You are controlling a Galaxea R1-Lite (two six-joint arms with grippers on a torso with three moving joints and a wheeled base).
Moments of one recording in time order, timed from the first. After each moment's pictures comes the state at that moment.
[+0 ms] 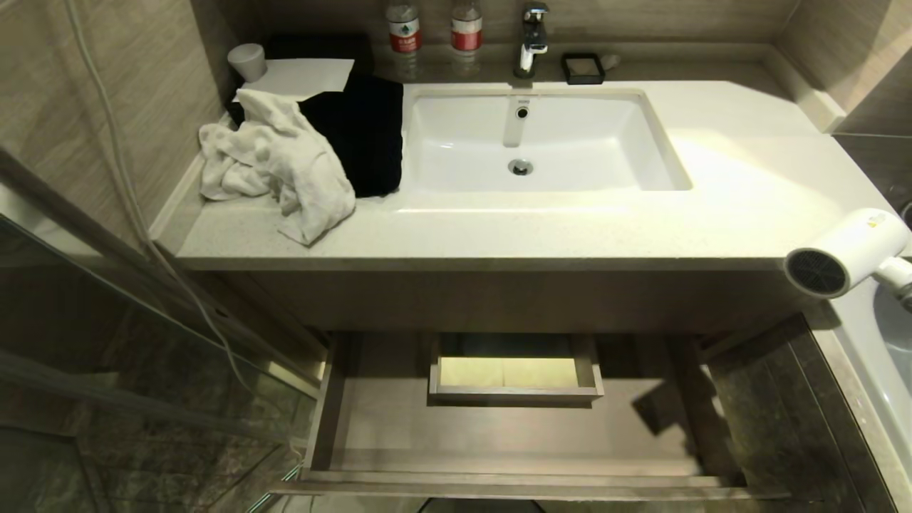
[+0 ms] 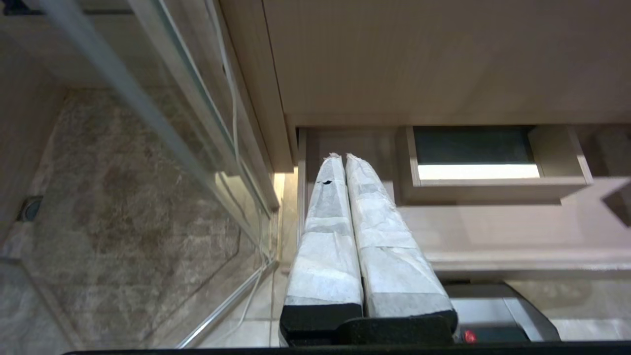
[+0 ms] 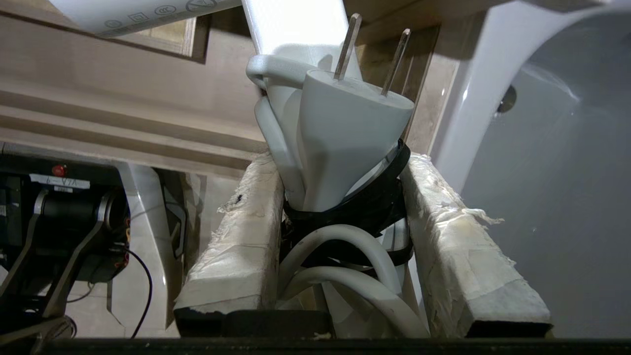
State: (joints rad) left arm 0.00 0.00 0.00 0.00 0.00 0.00; right arm -0.70 1.45 -1.11 0.41 0.46 -0.73
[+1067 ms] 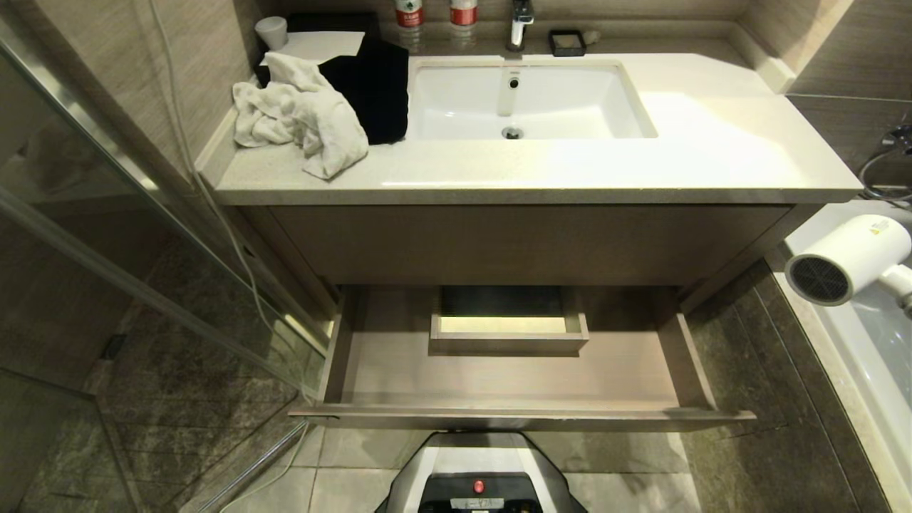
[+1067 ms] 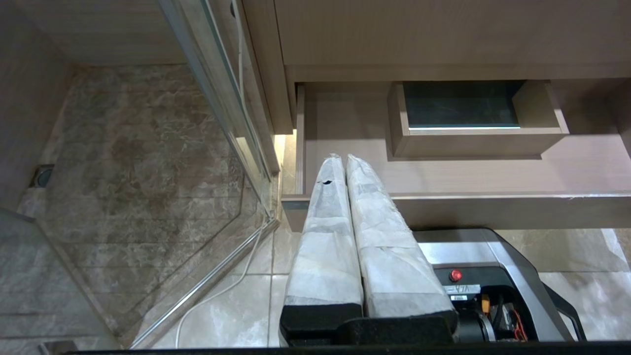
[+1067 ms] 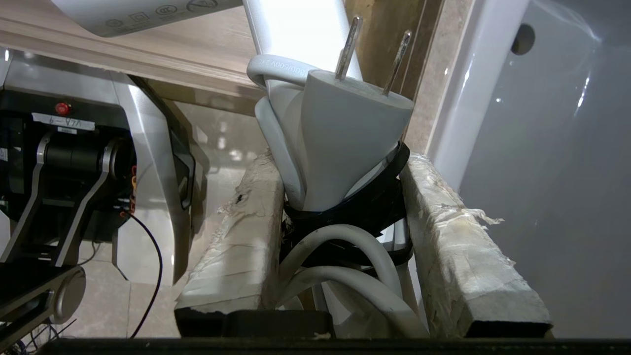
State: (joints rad) left arm 0.00 0.00 0.00 0.00 0.00 0.00; right arm -0.70 1.41 -1.07 0.40 0.46 -0.73
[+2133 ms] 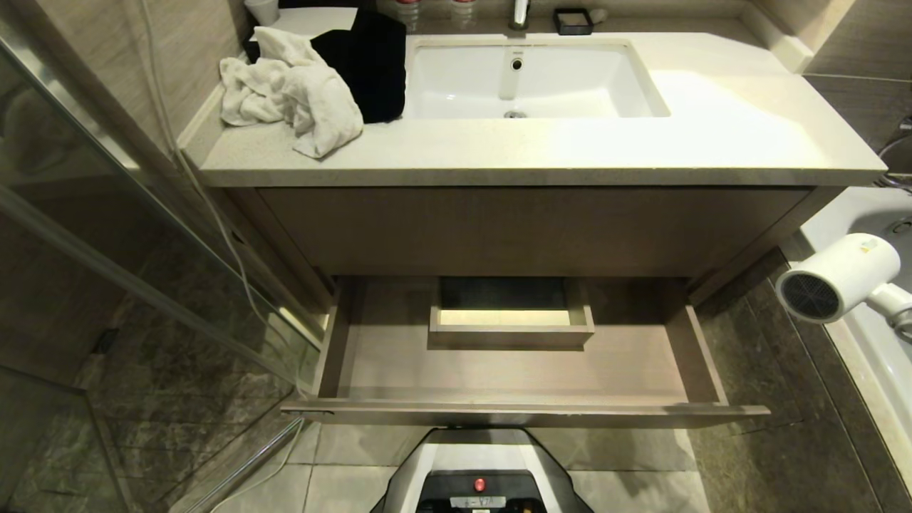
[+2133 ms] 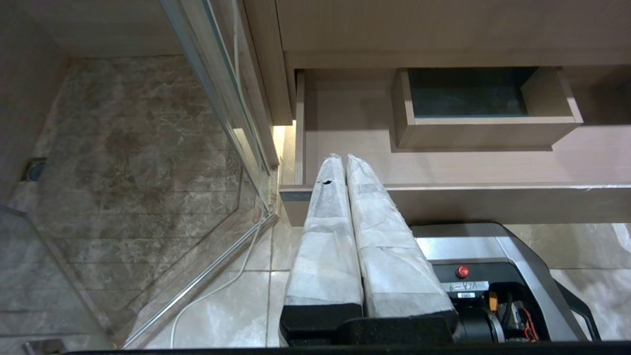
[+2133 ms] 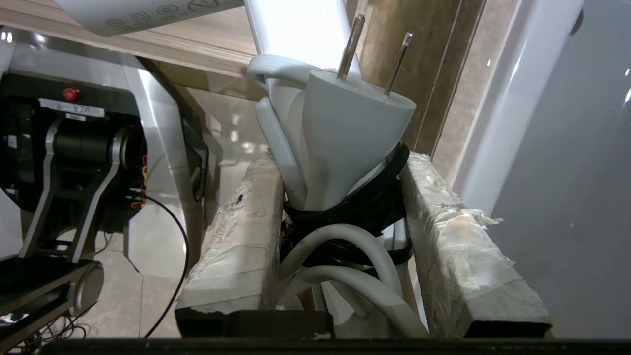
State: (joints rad) left arm 0.00 0.00 0.00 0.00 0.00 0.00; right arm -0.70 1.39 -1.00 0.40 0.46 -0.73
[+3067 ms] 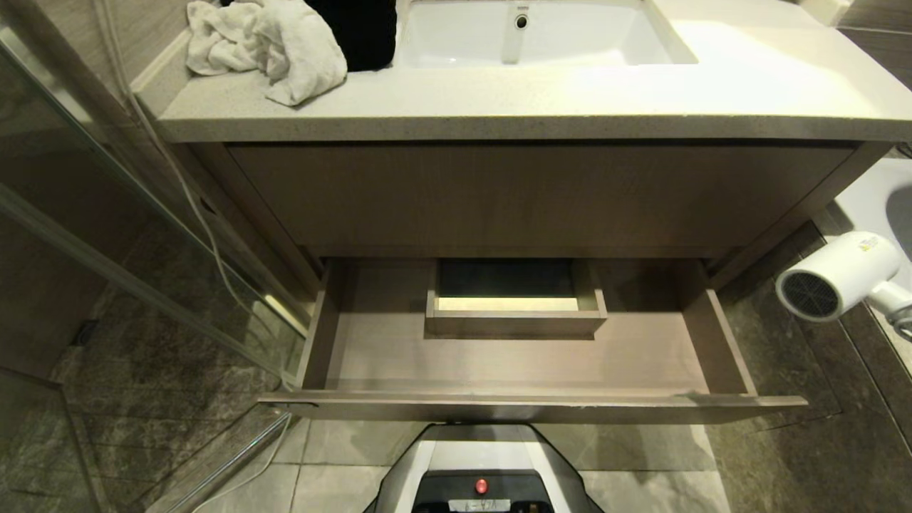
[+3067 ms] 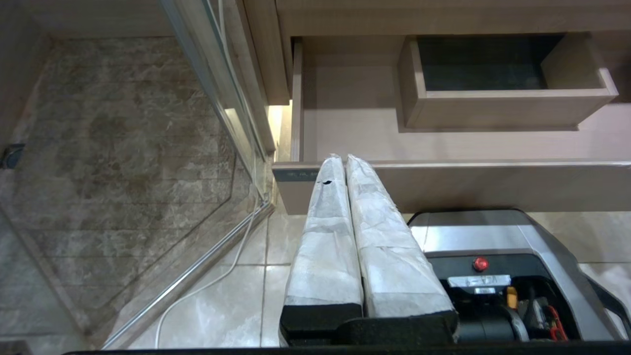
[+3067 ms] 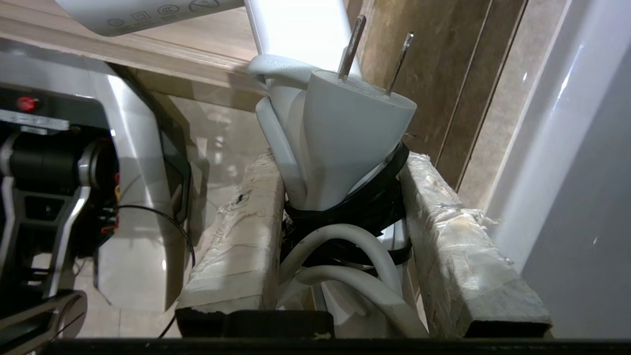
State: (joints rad) left arm 0.00 0.00 0.00 0.00 0.00 0.00; right arm -0.69 1.39 -0.98 0.35 0.46 -0.73
